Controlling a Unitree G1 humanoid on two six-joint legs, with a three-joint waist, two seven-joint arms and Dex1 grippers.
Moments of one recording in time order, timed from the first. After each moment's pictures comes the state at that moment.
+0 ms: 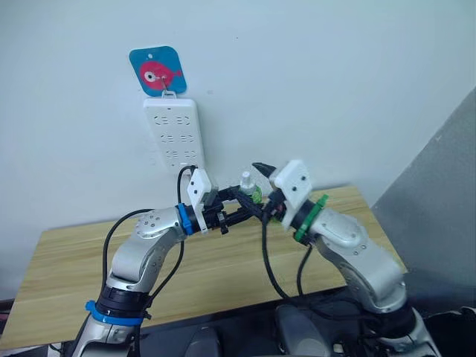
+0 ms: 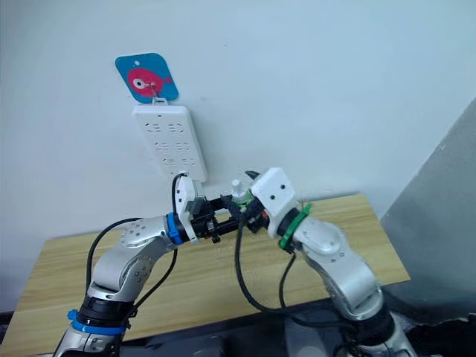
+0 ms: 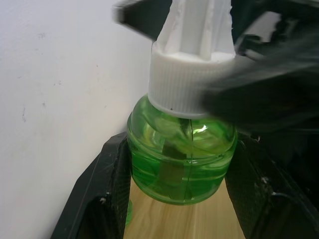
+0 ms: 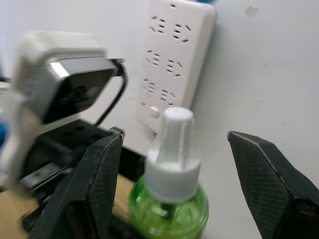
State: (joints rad) left arm -0.30 0.43 -0.08 -0.20 -0.49 0.37 -0.88; right arm -0.39 -0.20 0.37 -0.57 0.14 0.64 0.26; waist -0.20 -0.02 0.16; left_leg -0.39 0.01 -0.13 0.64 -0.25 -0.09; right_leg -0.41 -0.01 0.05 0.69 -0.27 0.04
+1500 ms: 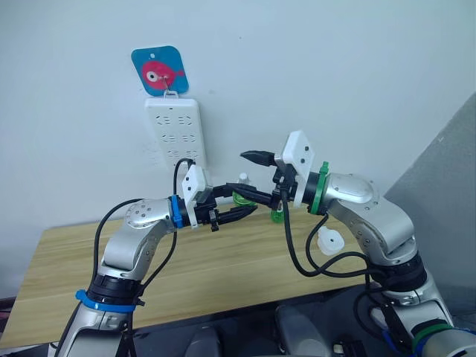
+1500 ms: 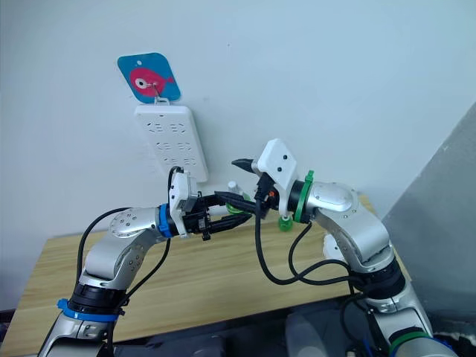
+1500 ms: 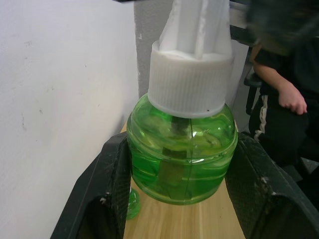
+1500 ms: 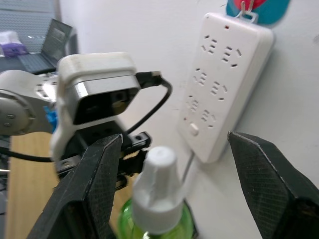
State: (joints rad) left arm -0.37 0.51 -0.08 -0.11 -0.47 0.30 -1.04; right arm -0.61 -0.35 0.26 -0.38 0.35 0.62 0.67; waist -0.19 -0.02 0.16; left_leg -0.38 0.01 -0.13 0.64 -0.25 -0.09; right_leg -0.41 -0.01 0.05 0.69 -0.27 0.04
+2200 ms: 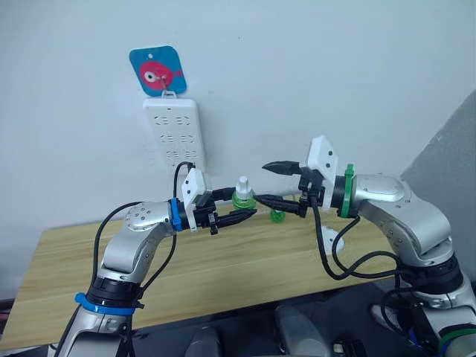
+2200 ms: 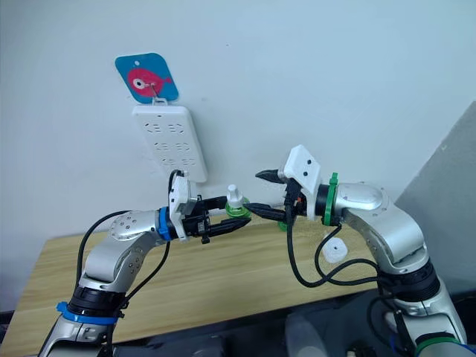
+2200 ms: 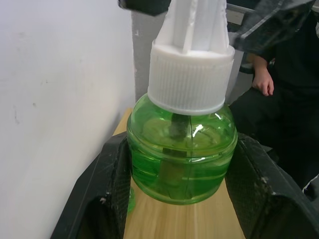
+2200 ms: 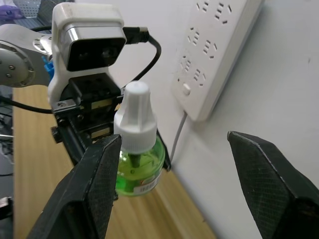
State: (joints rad) left arm -0.35 0.51 -0.08 -0.11 -0.46 0.30 -1.06; right arm -0.58 -0.54 0.17 -0.46 0.50 0.73 0.81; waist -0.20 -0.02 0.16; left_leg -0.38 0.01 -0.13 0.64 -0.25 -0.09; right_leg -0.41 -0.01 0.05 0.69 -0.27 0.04
